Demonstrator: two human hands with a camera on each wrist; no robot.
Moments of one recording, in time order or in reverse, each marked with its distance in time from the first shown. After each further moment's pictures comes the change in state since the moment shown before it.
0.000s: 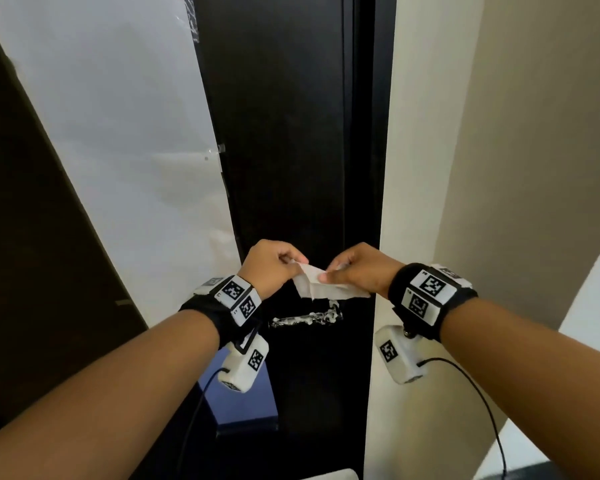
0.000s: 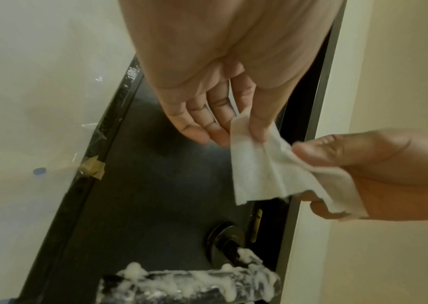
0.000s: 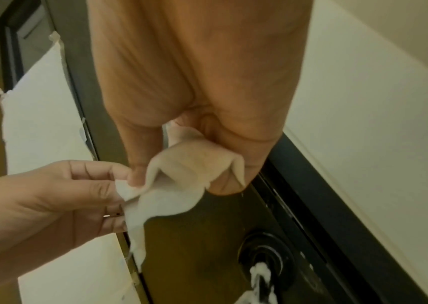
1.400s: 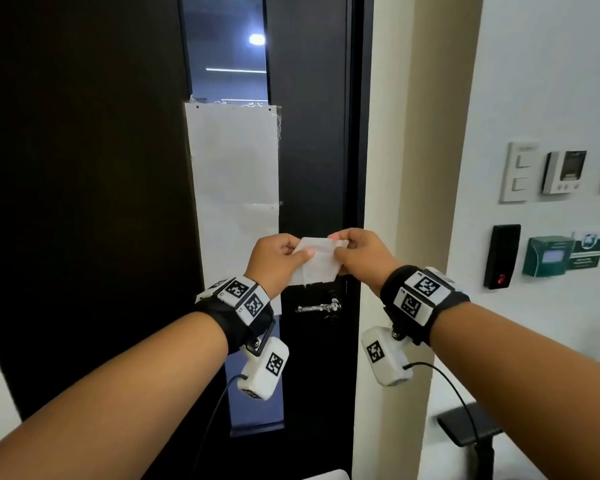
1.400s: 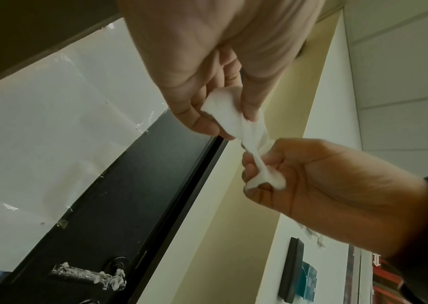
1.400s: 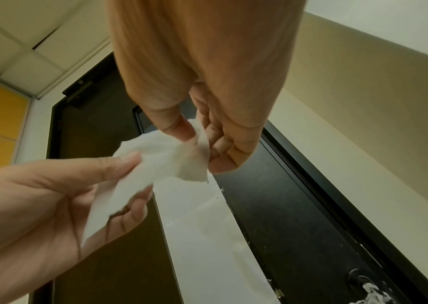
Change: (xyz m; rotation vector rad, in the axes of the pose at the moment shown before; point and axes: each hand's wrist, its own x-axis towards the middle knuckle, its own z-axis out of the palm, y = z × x) left_hand -0.247 0.143 -0.127 -0.322 0.211 0.171; right_hand -0.251 -0.183 0.093 0.166 0.490 -0.247
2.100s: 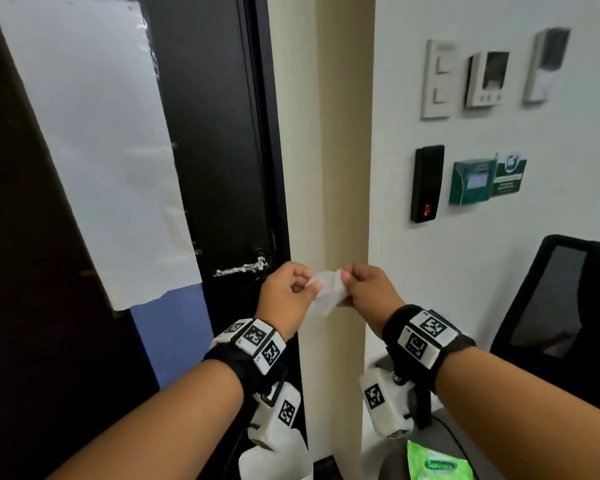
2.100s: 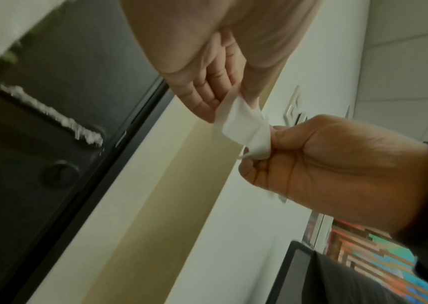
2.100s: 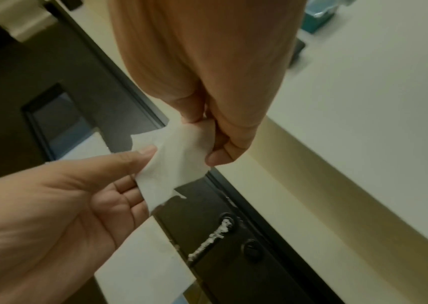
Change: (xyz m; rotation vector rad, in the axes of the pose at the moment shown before) left_hand -0.062 -0.107 0.210 -0.047 -0.157 -0.073; right_hand -0.068 0.211 -0.085 0.220 0.176 0.238
